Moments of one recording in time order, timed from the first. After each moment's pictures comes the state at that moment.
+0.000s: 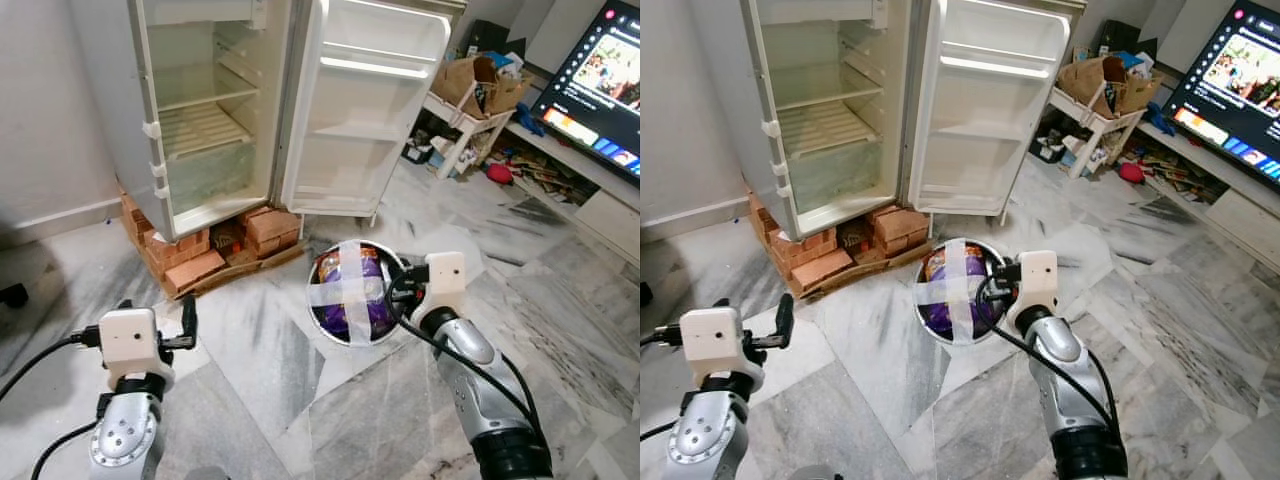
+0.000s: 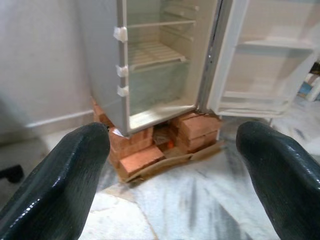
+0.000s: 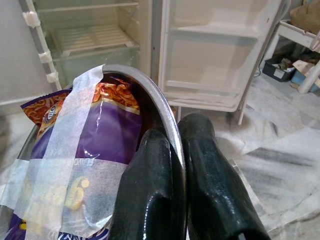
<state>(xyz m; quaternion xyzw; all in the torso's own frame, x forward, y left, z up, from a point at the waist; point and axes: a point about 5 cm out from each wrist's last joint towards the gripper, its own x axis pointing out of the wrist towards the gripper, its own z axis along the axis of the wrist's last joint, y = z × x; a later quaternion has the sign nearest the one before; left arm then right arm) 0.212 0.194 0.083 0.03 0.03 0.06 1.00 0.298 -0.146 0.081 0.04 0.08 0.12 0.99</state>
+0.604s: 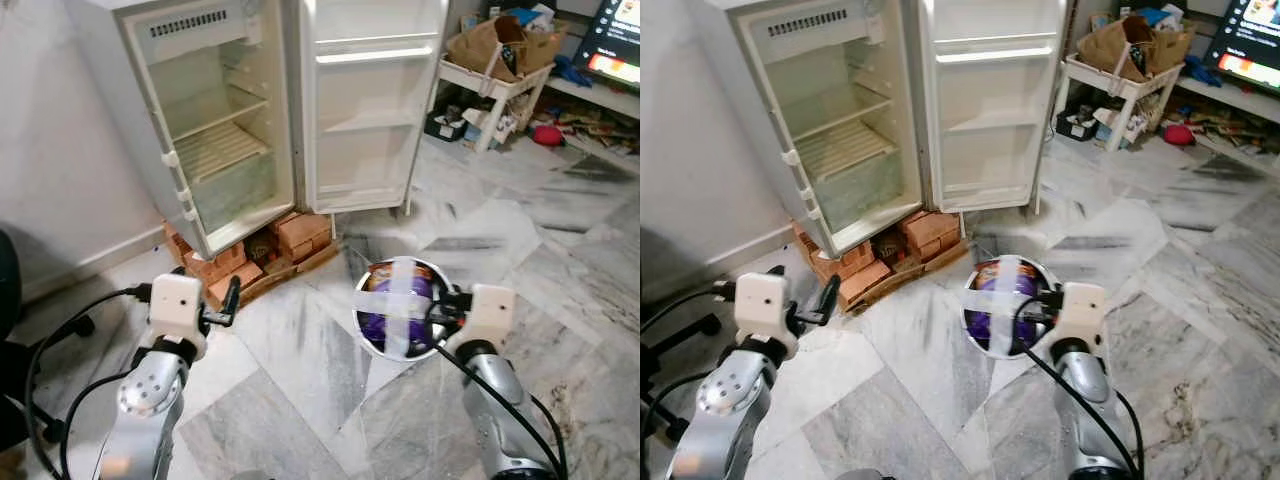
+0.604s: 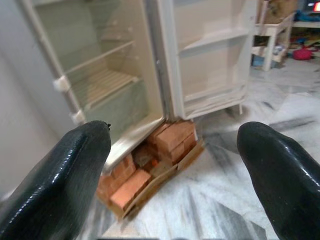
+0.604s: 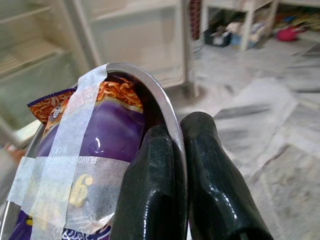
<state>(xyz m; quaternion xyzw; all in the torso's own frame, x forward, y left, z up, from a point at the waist) 0.255 0.168 0.097 0.07 0.02 -0.08 0.99 0.266 -0.191 0.058 0.05 0.08 -0.04 0.99</state>
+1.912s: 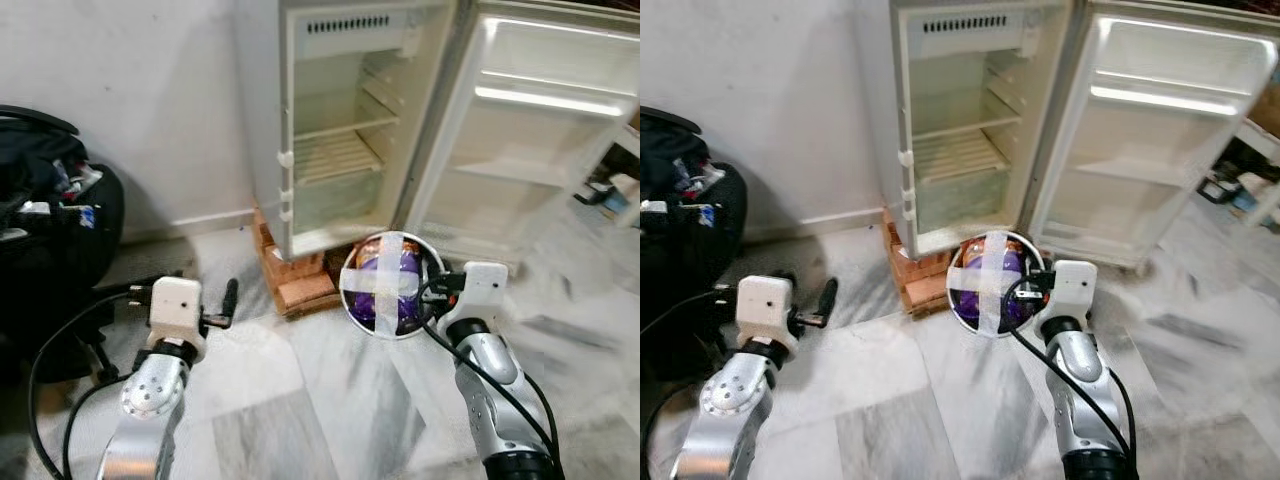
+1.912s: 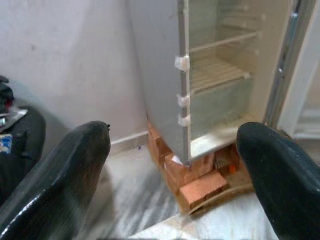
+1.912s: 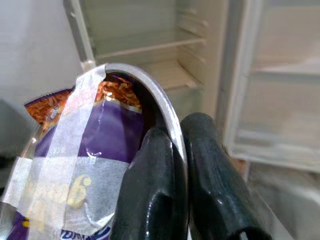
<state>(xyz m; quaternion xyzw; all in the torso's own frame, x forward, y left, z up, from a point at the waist) 0.251 0.154 0.086 0.05 0.03 -0.07 1.00 0.284 -0.182 0.080 0.05 0.05 0.01 1.00</state>
